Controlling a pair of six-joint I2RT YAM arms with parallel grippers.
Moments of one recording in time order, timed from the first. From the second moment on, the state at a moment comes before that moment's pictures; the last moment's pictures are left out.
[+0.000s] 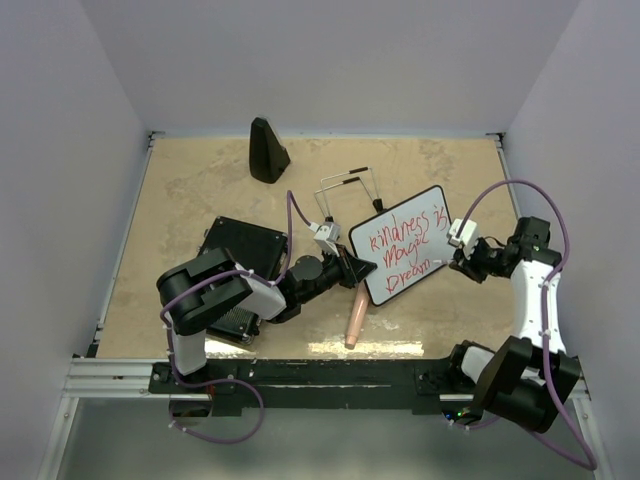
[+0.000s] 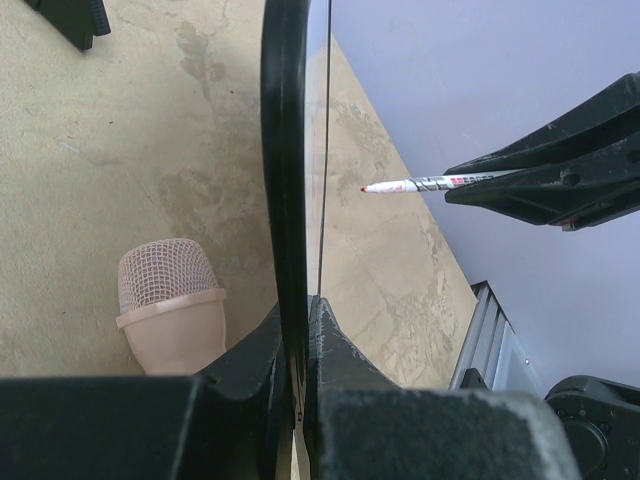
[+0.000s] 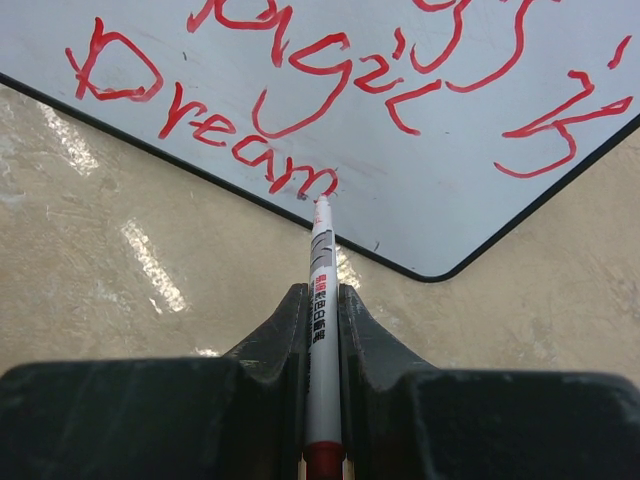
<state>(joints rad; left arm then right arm) -1.00 1.86 0.65 1.13 -0.07 -0.81 -0.42 1.10 0.82 -0.92 -0.80 -1.35</state>
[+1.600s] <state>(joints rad) -1.00 1.86 0.68 1.09 -0.06 -0.80 -0.42 1.16 0.74 -0.71 -0.73 -1.22</state>
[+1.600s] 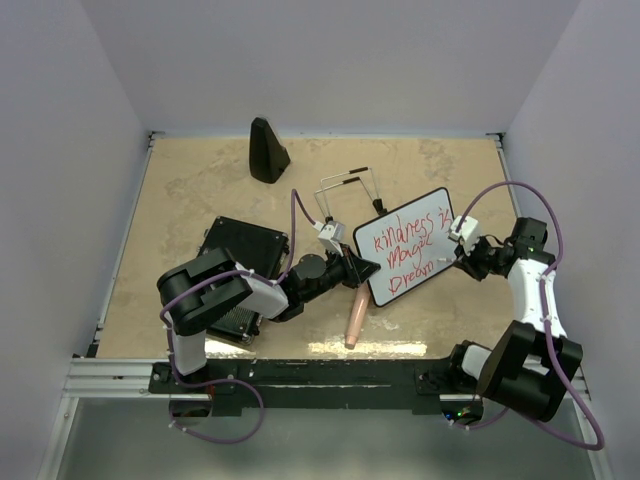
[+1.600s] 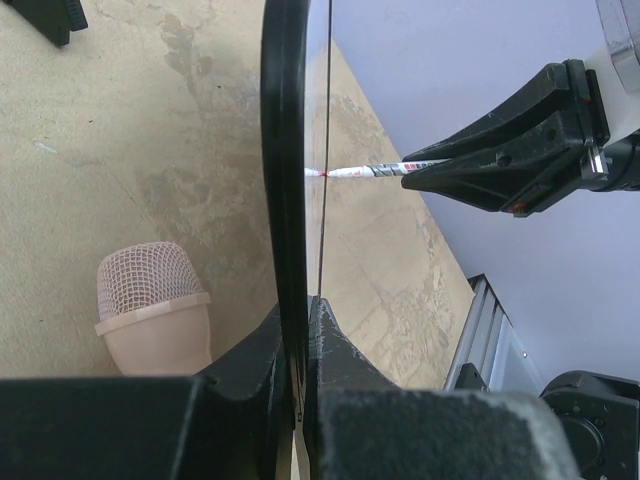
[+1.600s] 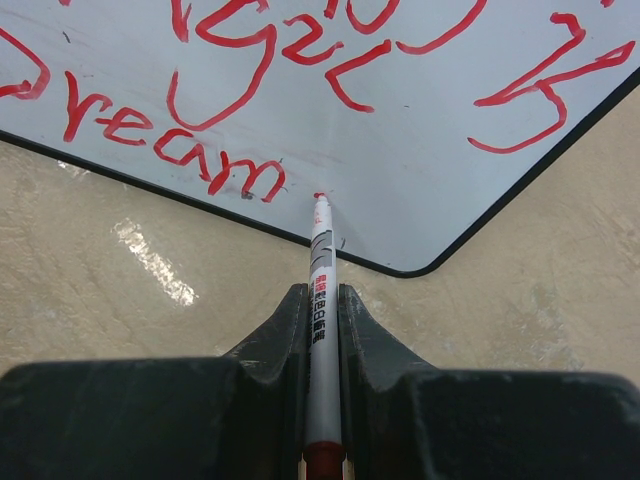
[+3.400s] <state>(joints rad) -1.00 1.86 0.69 1.08 -0.06 -0.80 -0.41 1.20 0.75 -0.77 -0.68 -1.30</state>
